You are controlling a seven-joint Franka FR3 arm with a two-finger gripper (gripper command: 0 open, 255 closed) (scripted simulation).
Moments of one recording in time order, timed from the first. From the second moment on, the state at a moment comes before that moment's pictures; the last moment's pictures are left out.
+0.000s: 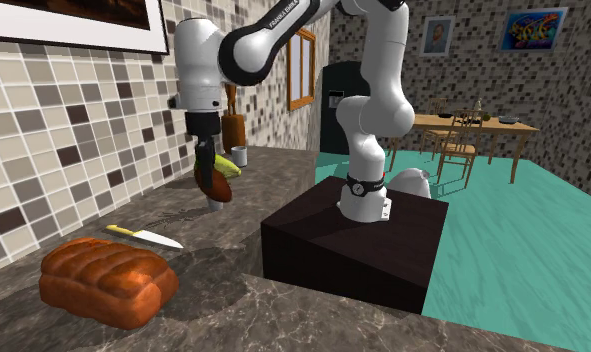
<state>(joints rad) -0.37 -0.11 -0.19 -2.38 0.09 2.31 0.15</state>
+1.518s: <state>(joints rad) -0.60 0.33 -0.35 -1.86 0.25 2.16 -0.31</state>
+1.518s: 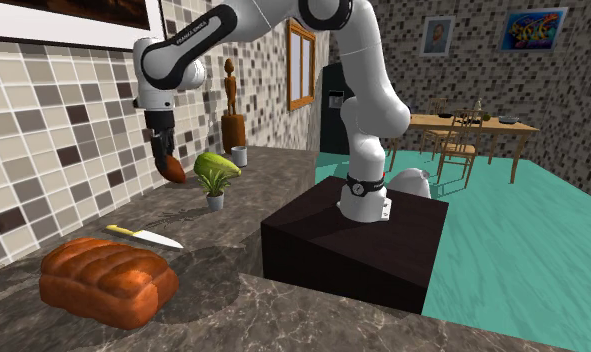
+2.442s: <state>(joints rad) -0.62 0.44 -0.32 -1.91 0.31 2.31 -0.36</state>
